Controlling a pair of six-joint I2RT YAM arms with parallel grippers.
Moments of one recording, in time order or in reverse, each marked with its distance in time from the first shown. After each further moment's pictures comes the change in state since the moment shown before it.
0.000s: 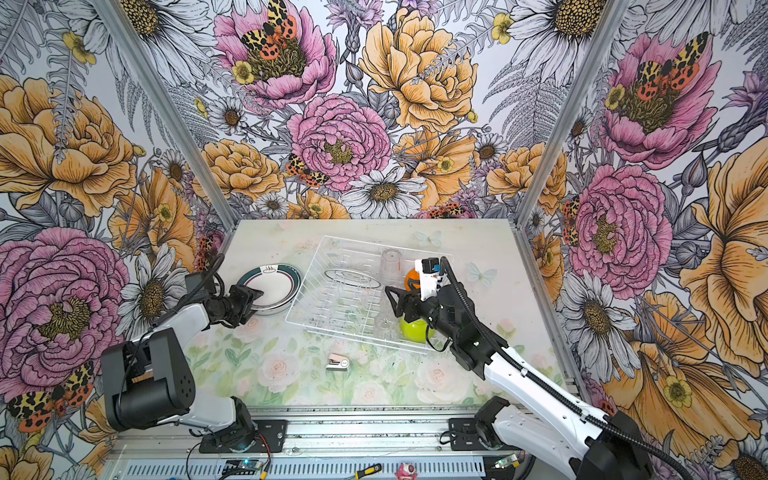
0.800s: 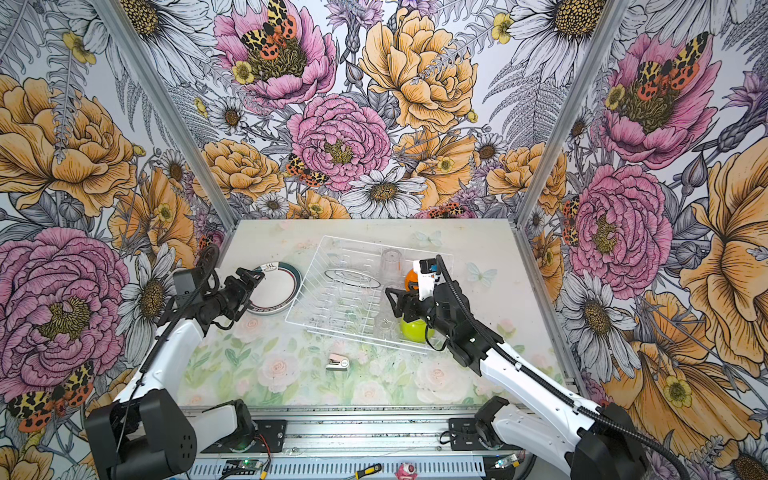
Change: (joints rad) left arm -0.089 -0.322 0.005 -0.073 -0.019 0.022; right arm -0.011 0.072 0.010 -0.026 -0.002 0.016
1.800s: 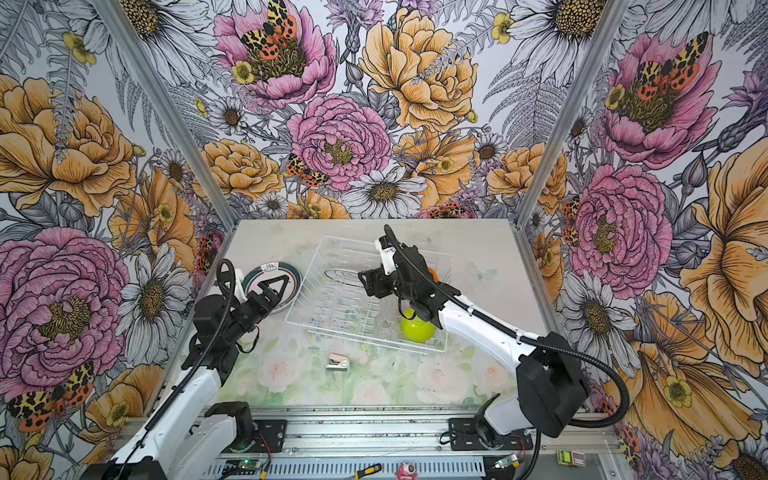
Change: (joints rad) left arm -0.247 -0.317 -0.408 0.636 -0.008 -0.106; right arm 0.036 0.436 0.405 -0.127 -0.034 -0.143
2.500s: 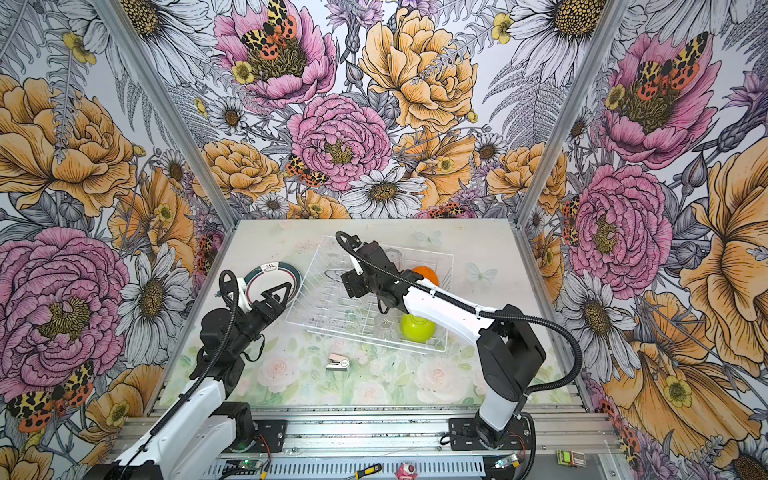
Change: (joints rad) left arm -0.049 -0.023 -0.120 0.152 -0.091 -0.003; right arm 0.121 0.259 0.293 -0.219 0.228 -0.169
